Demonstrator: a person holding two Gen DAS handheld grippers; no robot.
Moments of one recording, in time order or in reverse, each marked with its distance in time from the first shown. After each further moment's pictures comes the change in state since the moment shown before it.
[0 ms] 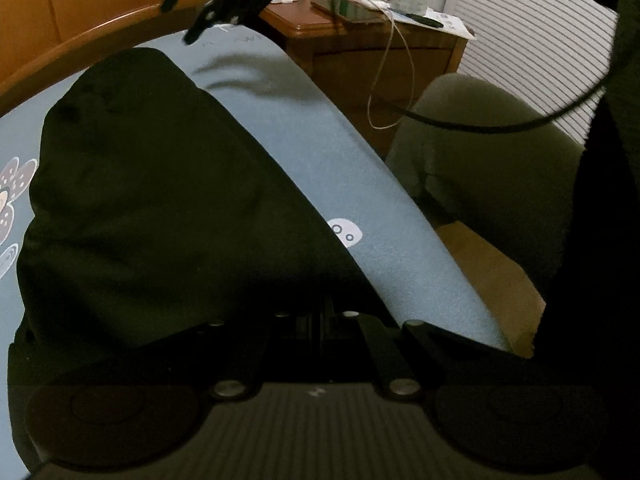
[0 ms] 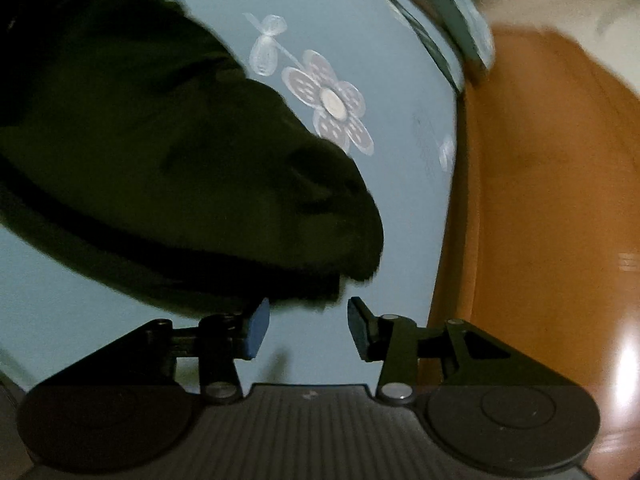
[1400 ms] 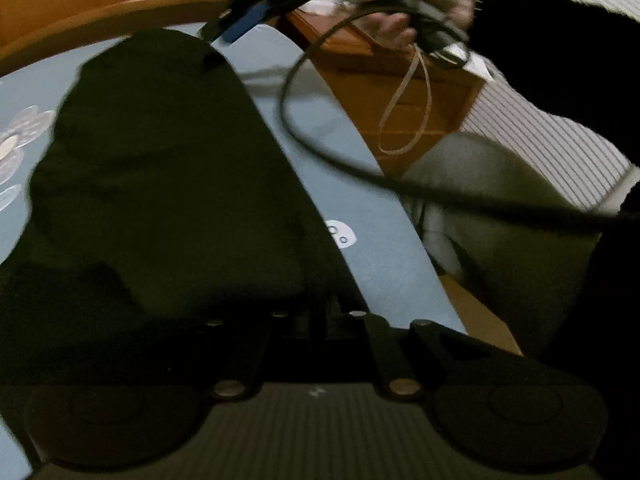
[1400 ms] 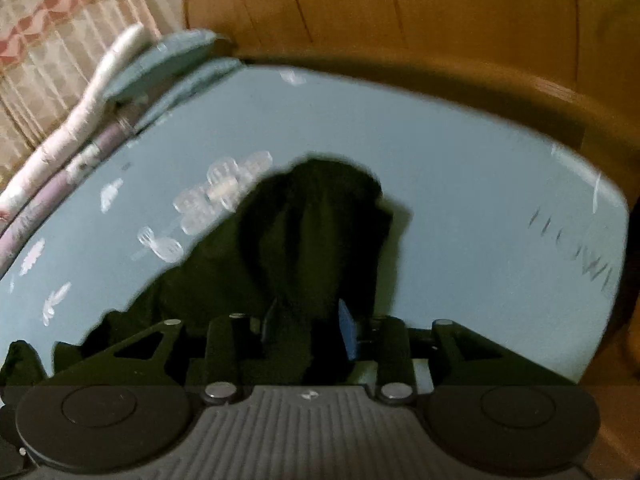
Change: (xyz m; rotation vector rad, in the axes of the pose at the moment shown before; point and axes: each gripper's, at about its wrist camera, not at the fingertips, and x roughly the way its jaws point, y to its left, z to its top) left arm -0.022 0.013 -0.019 -0.219 -0.070 -0.023; right arm 0.019 -0.026 -0.069 1.320 -0.235 0.298
